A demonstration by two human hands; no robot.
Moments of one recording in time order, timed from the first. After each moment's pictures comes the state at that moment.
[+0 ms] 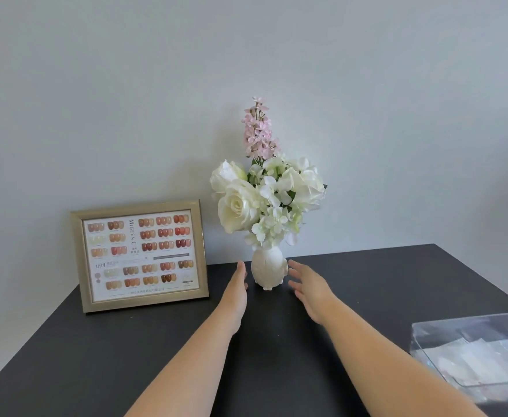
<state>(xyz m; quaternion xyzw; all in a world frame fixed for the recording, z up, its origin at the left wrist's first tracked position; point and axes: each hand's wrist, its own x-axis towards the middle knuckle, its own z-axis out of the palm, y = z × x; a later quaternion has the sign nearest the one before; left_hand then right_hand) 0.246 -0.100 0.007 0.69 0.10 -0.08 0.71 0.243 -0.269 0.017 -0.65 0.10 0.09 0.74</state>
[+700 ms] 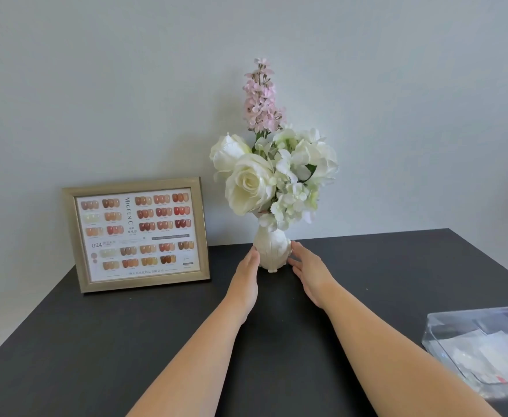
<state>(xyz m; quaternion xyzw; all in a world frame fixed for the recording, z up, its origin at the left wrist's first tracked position) 0.251 -0.106 -0.020 0.74 -0.05 -0.03 0.67 0.267 -0.261 -0.006 -0.68 0.02 0.07 0.73</state>
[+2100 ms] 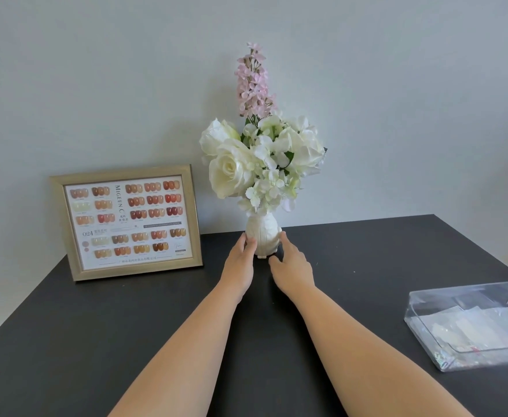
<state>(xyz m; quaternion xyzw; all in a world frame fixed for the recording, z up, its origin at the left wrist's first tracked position) 0.256 -0.111 -0.019 0.77 -0.02 0.00 0.64 0.251 -0.240 -0.033 -0.91 0.03 -0.08 0.41</state>
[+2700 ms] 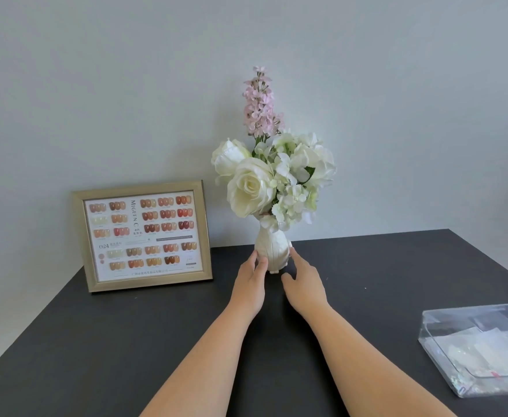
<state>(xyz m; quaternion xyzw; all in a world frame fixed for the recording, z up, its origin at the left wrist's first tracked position) 0.242 -0.111 -0.020 0.81 -0.05 0.04 0.58 0.237 -0.244 -0.025 -0.88 0.01 -0.09 0.47</state>
